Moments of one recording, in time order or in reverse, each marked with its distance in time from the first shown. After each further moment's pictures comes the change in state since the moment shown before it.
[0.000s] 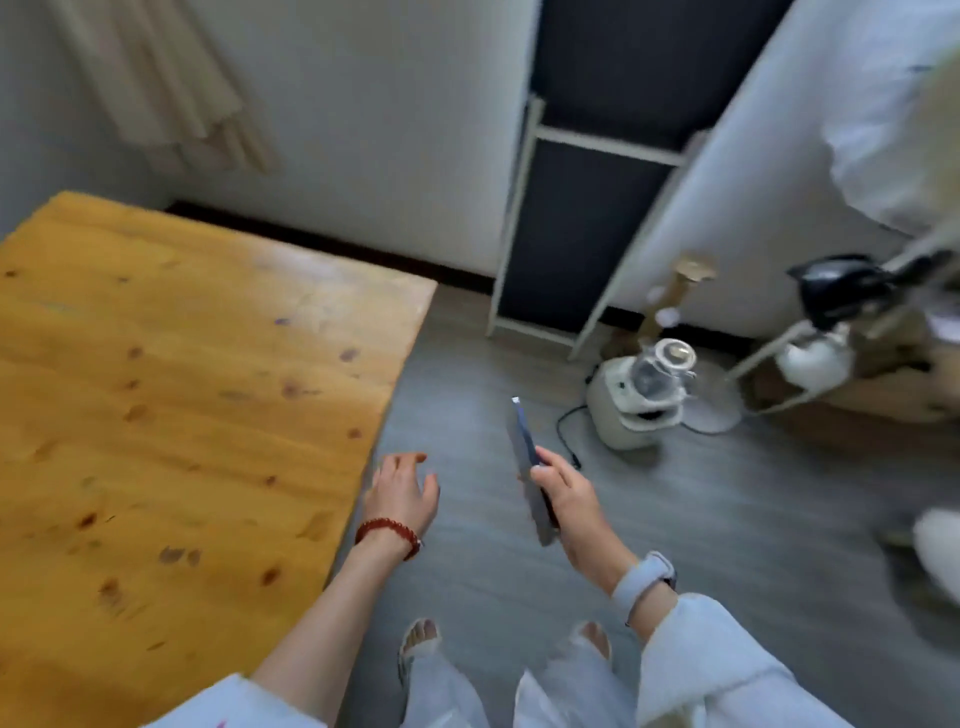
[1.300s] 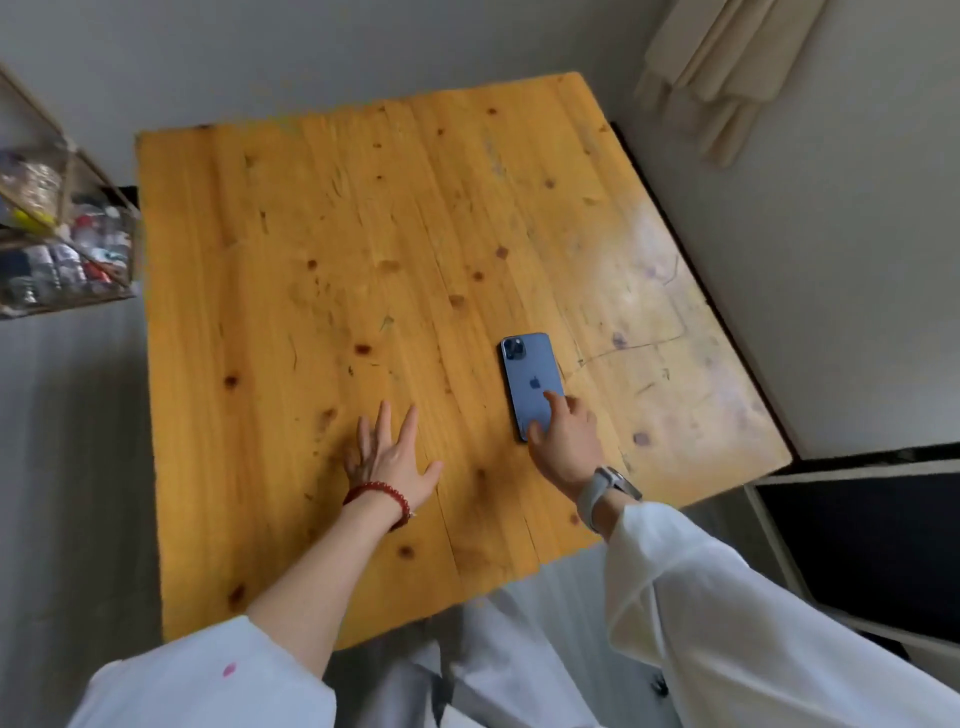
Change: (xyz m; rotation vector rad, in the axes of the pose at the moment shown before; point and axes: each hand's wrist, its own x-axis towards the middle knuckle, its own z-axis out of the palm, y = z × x) left_hand 0.037 -0.205 -0.067 -0.219 0.236 -0.802; right_hand 0.183 -0.008 0.316 -1.448 -0.615 -0.643
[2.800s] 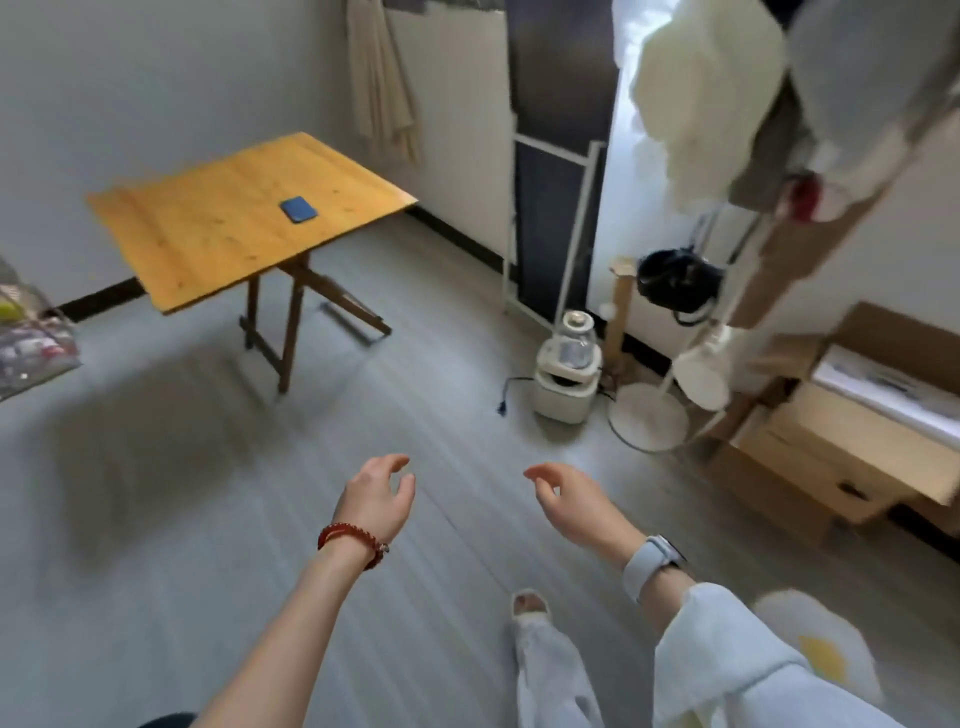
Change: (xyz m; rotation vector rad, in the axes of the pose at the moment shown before) left_hand -0.916 -0.107 0.404 -0.107 0.191 0.515; right_hand -1.039 0.429 0.080 0.313 0.129 0.021
